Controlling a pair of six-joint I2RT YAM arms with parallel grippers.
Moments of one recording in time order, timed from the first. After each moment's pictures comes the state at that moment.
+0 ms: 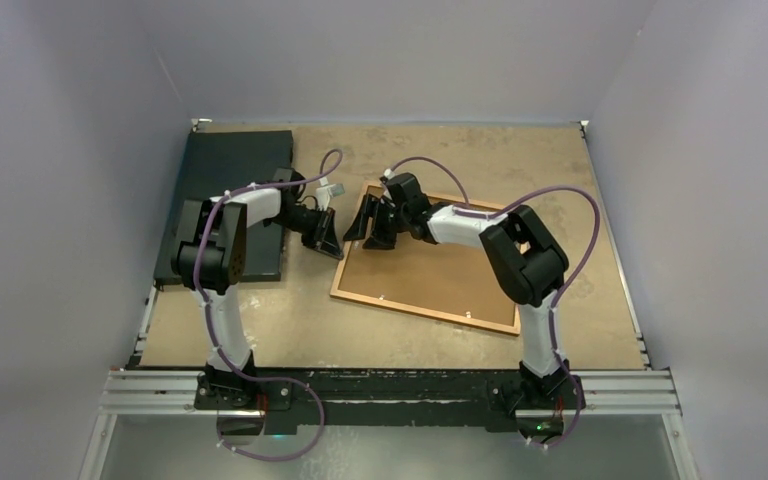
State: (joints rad) left arm -0.17 2.01 1.25 -0.62 0.87 0.22; right arm 0.64 2.05 1.30 0.01 -0.42 0.88
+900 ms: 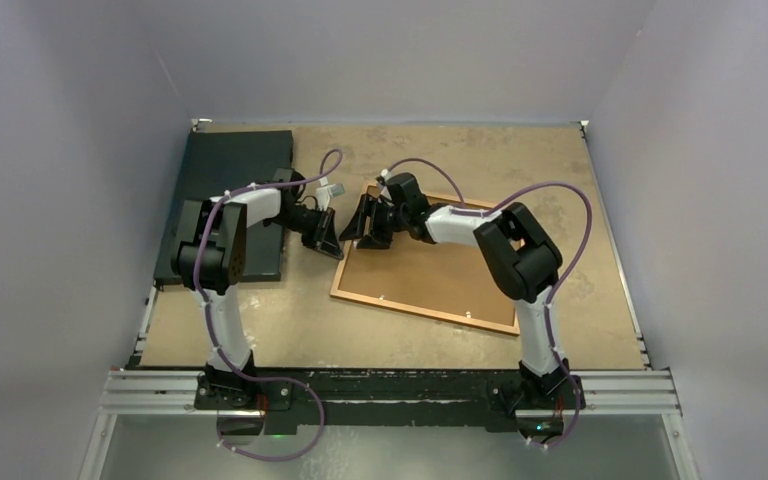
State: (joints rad) left arm -0.17 2.01 1.25 -0.62 0.87 0.22; right arm 0.64 2.10 1.32 0.09 -0.51 0.92
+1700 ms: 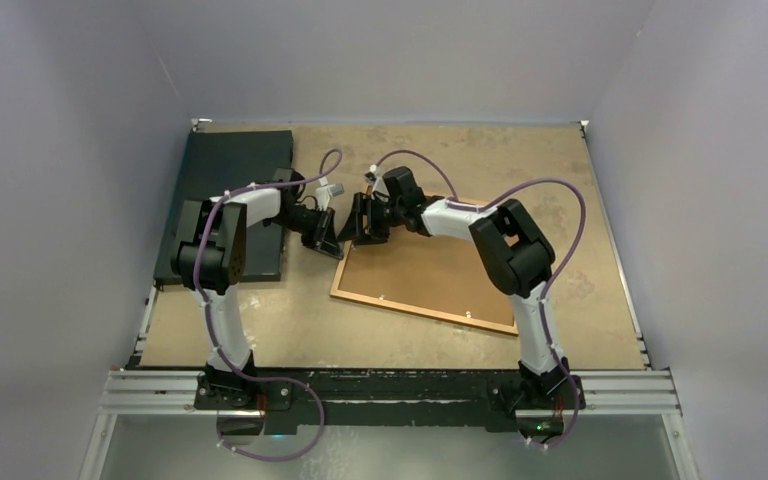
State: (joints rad) left arm -0.17 2.01 1.25 -0.62 0.87 0.22; right arm 0.63 2.16 1.41 0.03 -0.61 0.74
